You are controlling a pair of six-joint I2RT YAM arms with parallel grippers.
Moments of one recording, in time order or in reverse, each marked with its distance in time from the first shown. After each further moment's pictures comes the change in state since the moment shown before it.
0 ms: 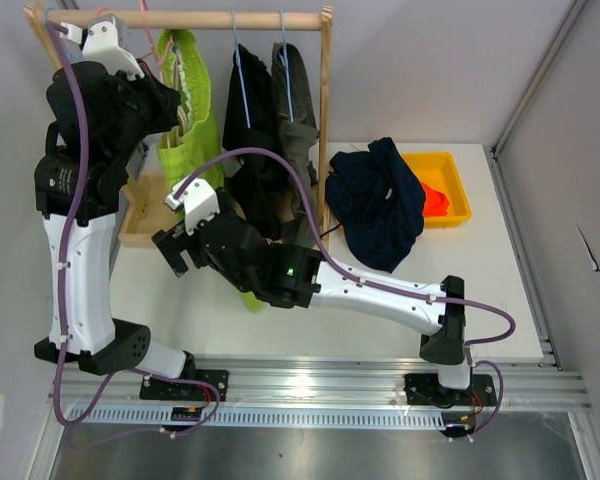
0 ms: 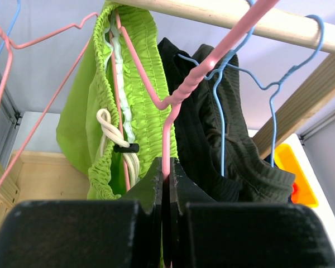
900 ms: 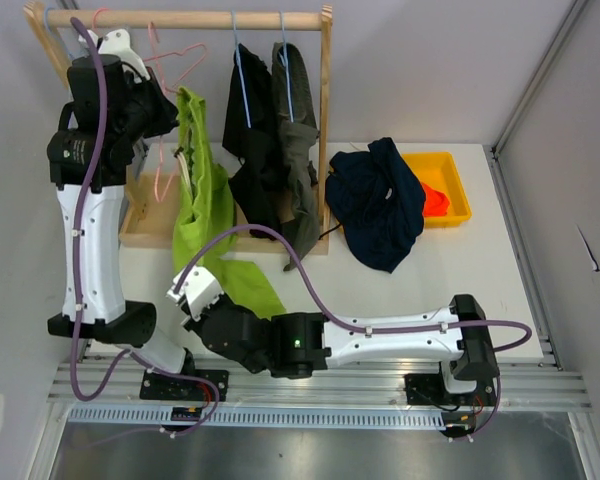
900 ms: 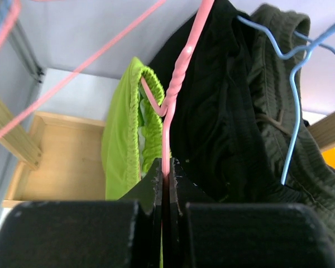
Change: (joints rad) left arm 0.118 0.128 0.075 -0.141 0.034 0.000; right arm 0.256 -0.140 -0.365 0.049 0.157 0.092
